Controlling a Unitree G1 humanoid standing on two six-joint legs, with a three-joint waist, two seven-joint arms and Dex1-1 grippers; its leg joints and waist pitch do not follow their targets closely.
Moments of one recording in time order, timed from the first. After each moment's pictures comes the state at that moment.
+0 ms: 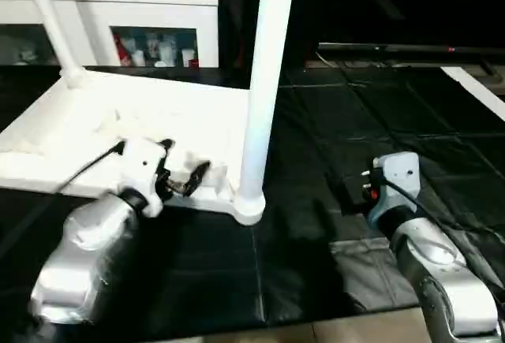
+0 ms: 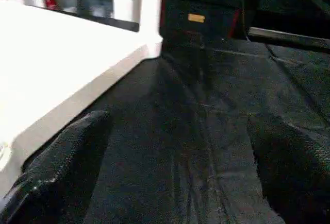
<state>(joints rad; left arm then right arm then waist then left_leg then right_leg) -0.19 0.51 -0.05 -0.09 -0.20 0.35 -0.62 -0.03 -0.23 -0.02 -0.30 0.18 0.49 0.22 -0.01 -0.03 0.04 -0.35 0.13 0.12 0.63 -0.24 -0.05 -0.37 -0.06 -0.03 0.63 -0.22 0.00</state>
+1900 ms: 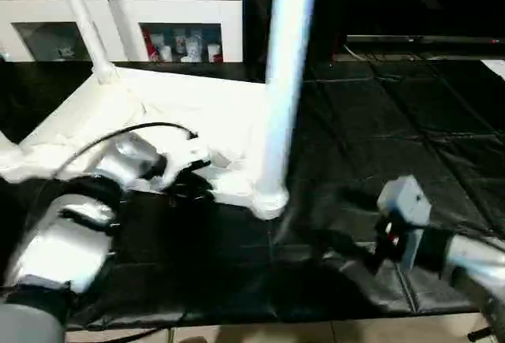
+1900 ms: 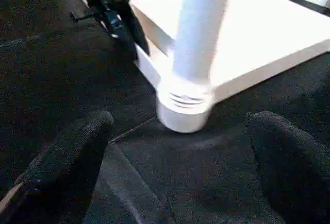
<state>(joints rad) -0.94 0.40 -0.36 1.15 0.12 0.03 -1.29 0.07 -0.61 0.01 -0.46 0.40 0.52 0.74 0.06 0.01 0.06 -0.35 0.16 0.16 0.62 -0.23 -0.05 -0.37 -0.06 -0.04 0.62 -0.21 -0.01</state>
